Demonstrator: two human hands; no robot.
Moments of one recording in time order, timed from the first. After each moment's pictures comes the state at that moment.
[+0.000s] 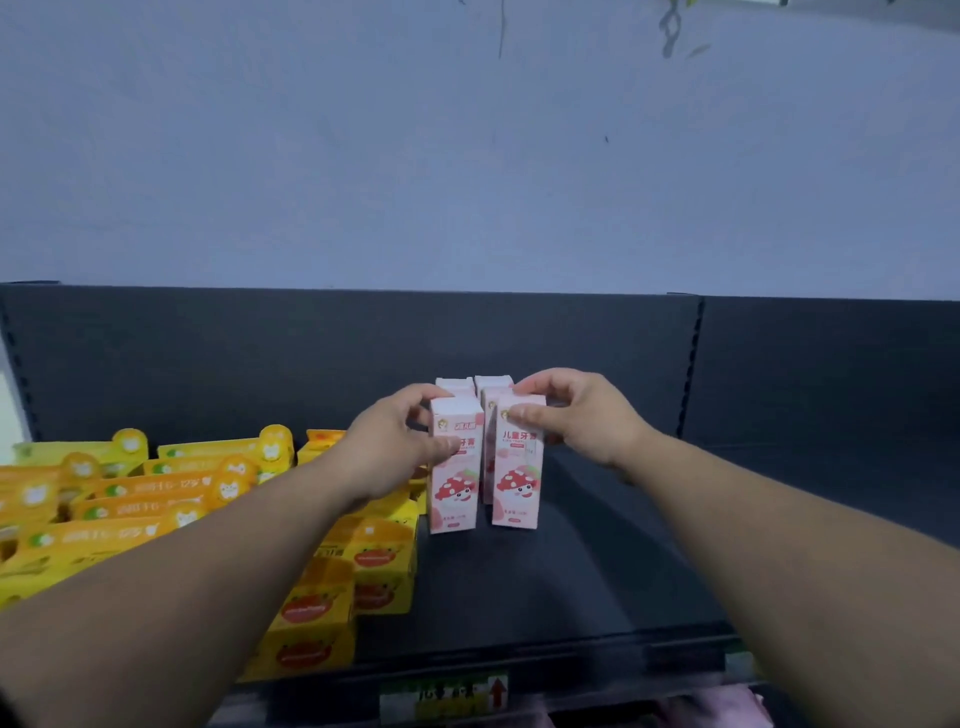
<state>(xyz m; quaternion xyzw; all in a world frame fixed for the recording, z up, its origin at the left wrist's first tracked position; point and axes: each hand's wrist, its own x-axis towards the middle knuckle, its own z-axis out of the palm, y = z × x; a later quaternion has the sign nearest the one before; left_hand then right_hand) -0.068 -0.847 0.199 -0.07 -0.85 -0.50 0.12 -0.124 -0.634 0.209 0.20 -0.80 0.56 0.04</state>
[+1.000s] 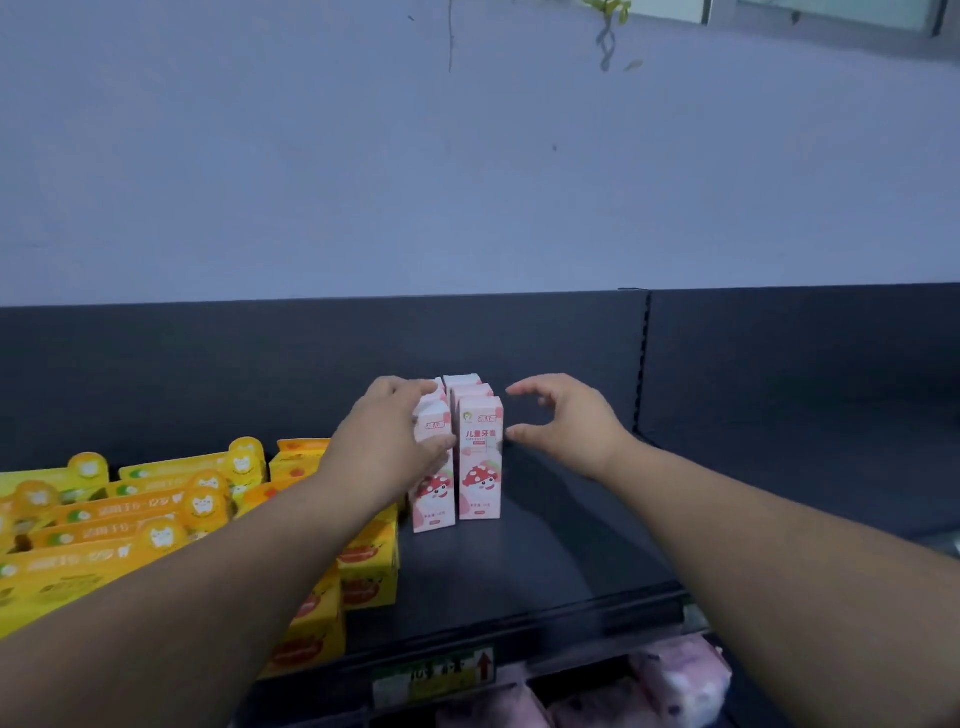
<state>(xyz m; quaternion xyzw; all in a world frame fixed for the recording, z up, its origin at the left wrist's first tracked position) -0.063 -0.827 0.200 -0.06 -0.94 -0.20 0.26 -0.096 -0.621 0.202 0.17 -0.90 0.35 0.18</state>
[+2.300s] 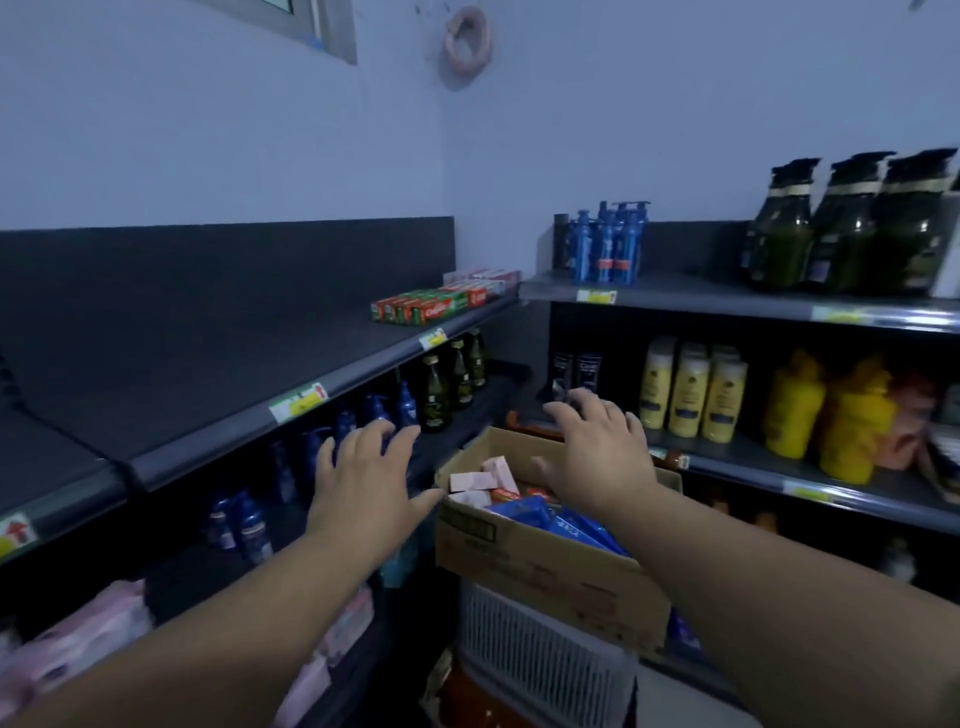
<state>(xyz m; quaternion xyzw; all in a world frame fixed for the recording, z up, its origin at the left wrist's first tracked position) 0.173 -0.298 0.091 -0.41 -0.89 -0.10 0.17 0.317 -0.118 0.098 -0.34 -0.92 0.03 0.20</state>
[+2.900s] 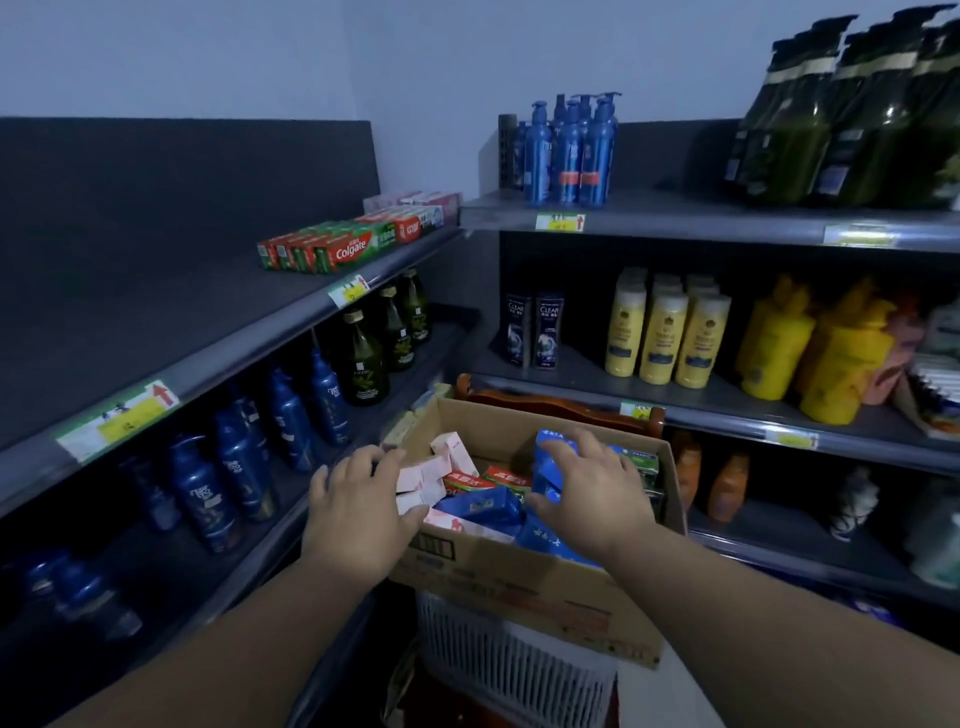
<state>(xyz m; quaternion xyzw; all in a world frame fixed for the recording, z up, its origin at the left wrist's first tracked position) 0.086 -0.150 -0.001 -0.45 -0.88 -0.09 0.05 0.266 -0.006 -0.001 -0.42 -0.90 0.10 0.08</state>
